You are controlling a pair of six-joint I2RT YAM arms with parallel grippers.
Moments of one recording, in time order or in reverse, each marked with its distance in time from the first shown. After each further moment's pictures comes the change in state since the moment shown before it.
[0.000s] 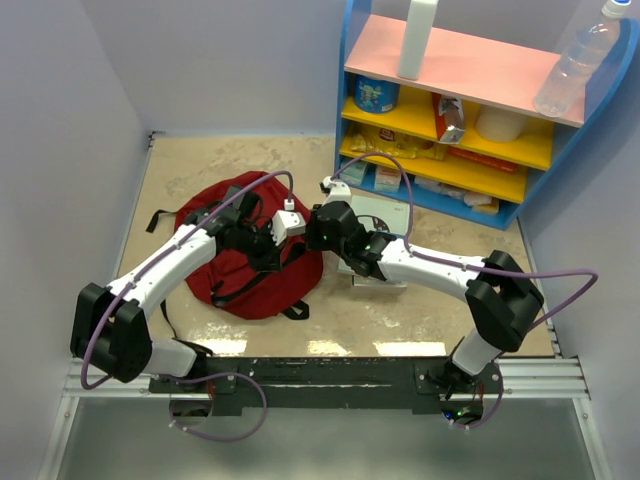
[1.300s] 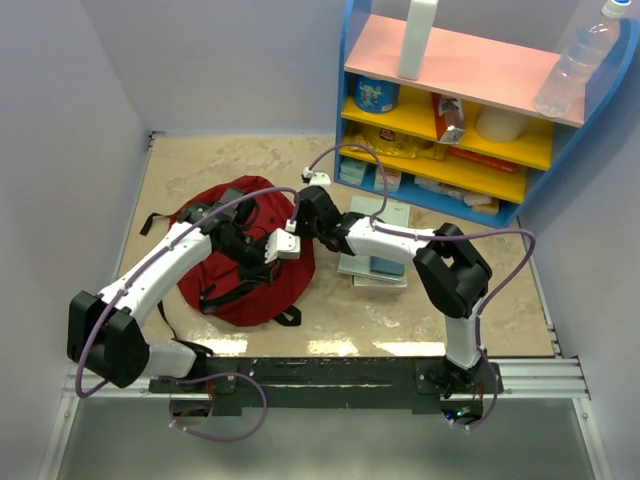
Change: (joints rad) left arm -0.007 -0.030 0.069 -0.333 0.092 0.401; right arm -0.060 0.328 0.283 -0.093 0.015 -0.058
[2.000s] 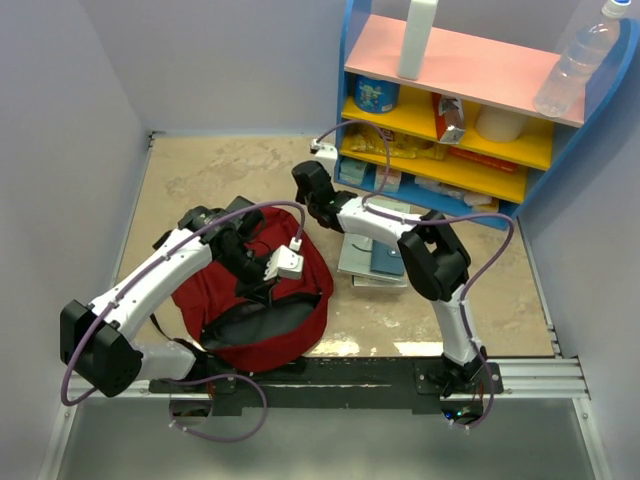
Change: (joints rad) left arm -0.101 -0.048 0.040 -0.201 0.048 0.022; right arm -0.067 0.186 0.277 0.025 0.251 -0.021
